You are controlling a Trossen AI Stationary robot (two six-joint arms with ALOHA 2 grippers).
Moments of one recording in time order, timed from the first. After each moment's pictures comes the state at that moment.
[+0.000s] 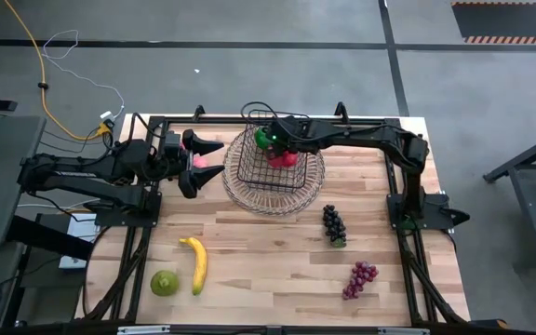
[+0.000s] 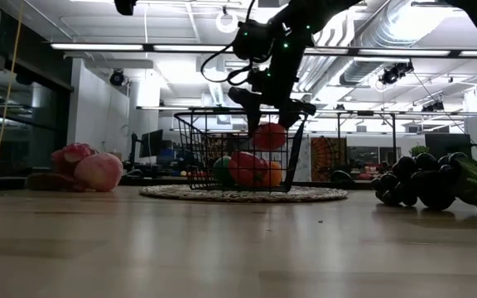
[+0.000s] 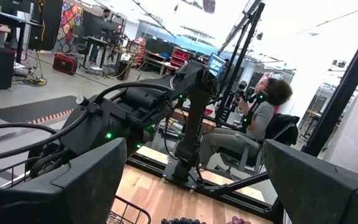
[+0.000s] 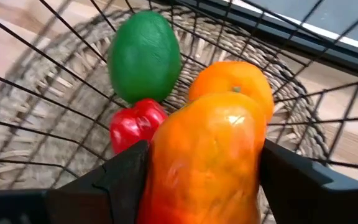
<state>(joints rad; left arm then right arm) 0.11 0.78 0.71 0.18 -0.19 -0.30 -0.31 1.95 1.58 -0.75 0.36 0.76</state>
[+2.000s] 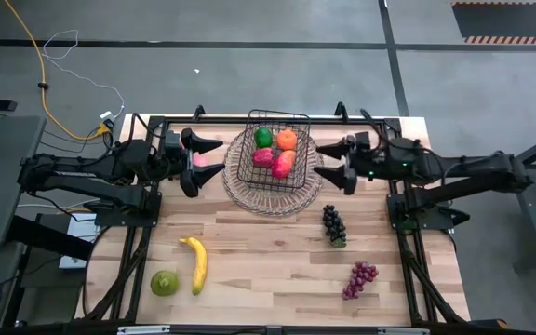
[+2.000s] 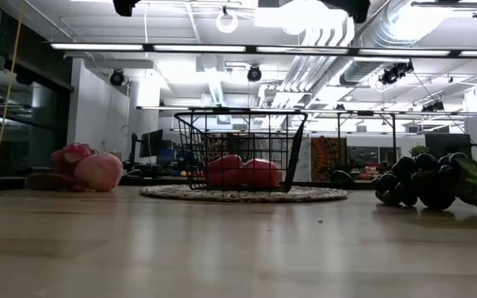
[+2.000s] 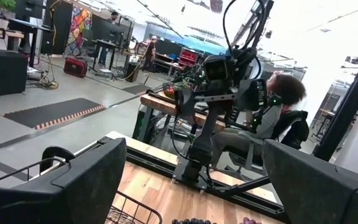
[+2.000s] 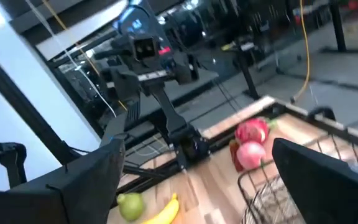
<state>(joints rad) 0.11 0.78 0.71 0.17 -0.23 -0.28 0.00 0.90 0.82 0.10 0.14 0.45</state>
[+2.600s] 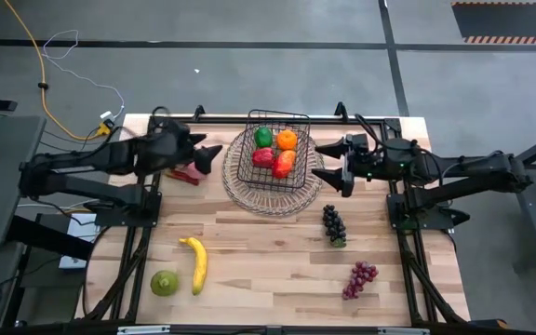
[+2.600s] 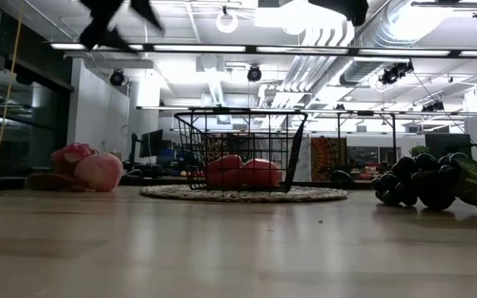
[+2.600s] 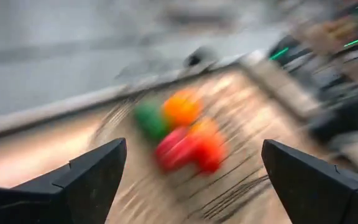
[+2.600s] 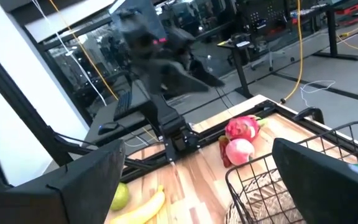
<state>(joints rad) 0.26 0.89 0.93 -0.58 -0.50 -0.66 0.00 0.92 0.82 0.08 0.15 0.38</state>
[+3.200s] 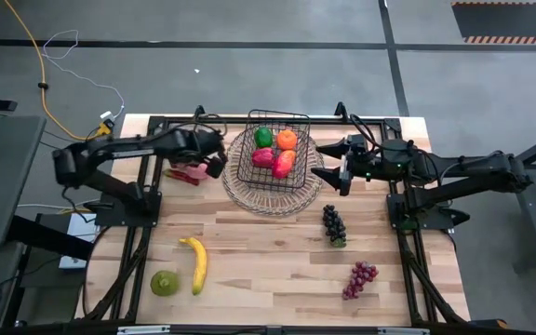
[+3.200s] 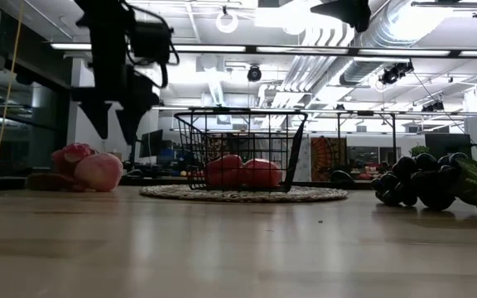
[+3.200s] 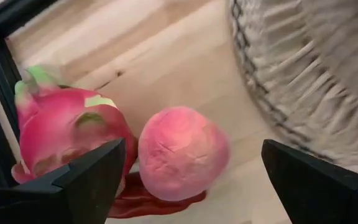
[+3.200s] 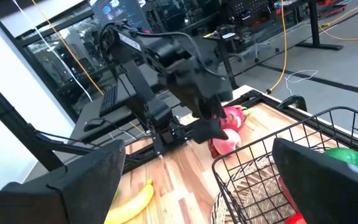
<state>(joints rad) 0.53 1.38 0.94 -0.98 -0.35 -0.63 -0.01 0.92 0.82 0.02 0.19 0.41</state>
